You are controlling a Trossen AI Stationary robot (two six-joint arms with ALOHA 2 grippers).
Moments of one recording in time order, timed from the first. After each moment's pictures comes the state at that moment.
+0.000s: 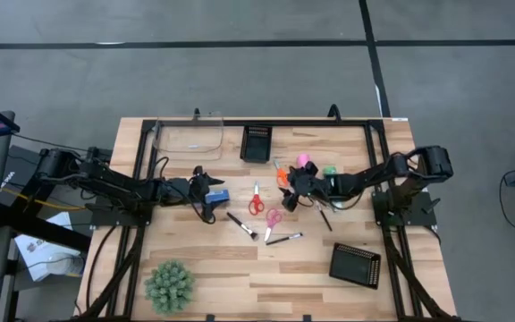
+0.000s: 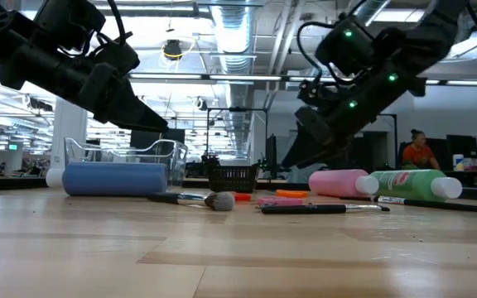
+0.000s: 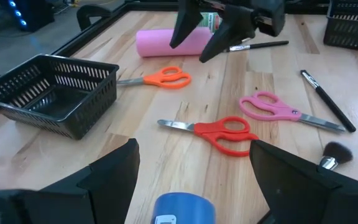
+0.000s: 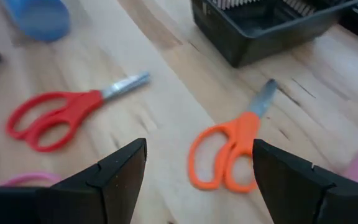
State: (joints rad) left arm -0.06 1.18 0.24 0.56 -0.34 -0.07; right arm -0.03 1.62 0.66 0.20 0.44 0.34
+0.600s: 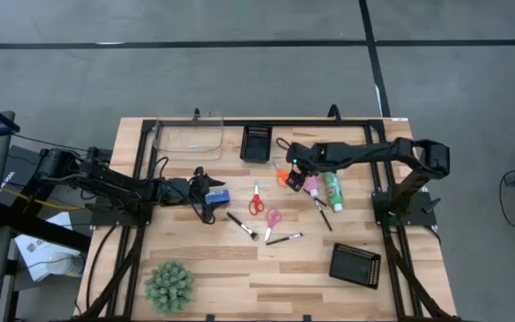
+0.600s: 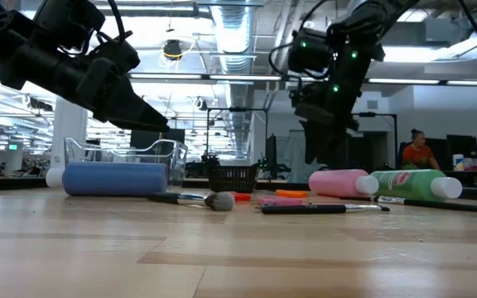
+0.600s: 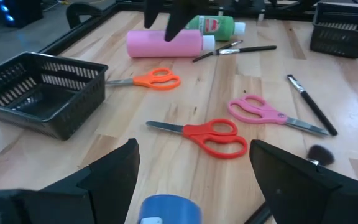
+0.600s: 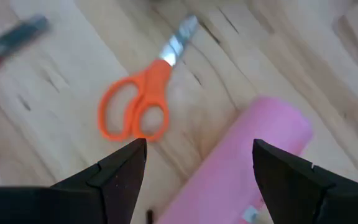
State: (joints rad) left arm -0.06 1.18 0.24 0.56 -0.31 -0.09; right arm -0.27 1.62 0.99 -0.55 0.23 0.33
